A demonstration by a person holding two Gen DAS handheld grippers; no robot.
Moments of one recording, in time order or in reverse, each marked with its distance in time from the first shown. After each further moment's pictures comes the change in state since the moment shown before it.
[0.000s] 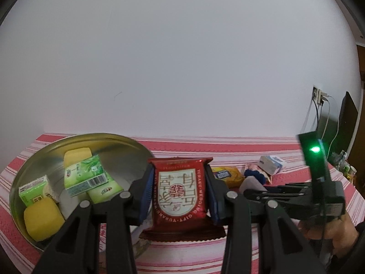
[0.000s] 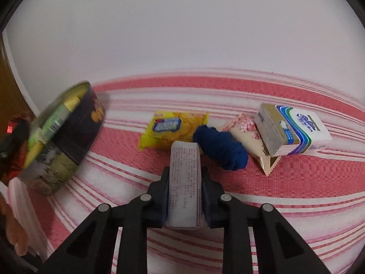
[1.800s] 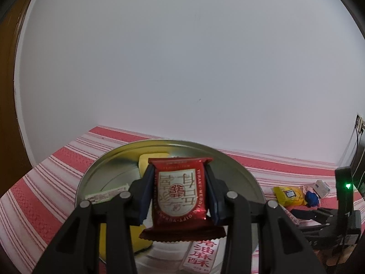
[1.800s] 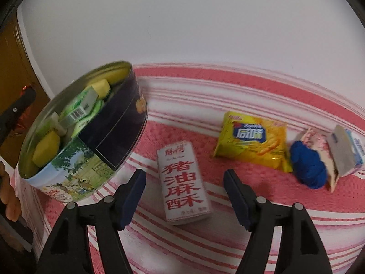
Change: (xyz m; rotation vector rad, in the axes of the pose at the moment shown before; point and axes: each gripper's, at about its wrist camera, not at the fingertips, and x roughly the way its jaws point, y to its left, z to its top) left arm -0.019 0.096 0.013 -0.142 -0.029 0.270; right arm 0.062 0.086 0.009 -0.115 0.084 0.052
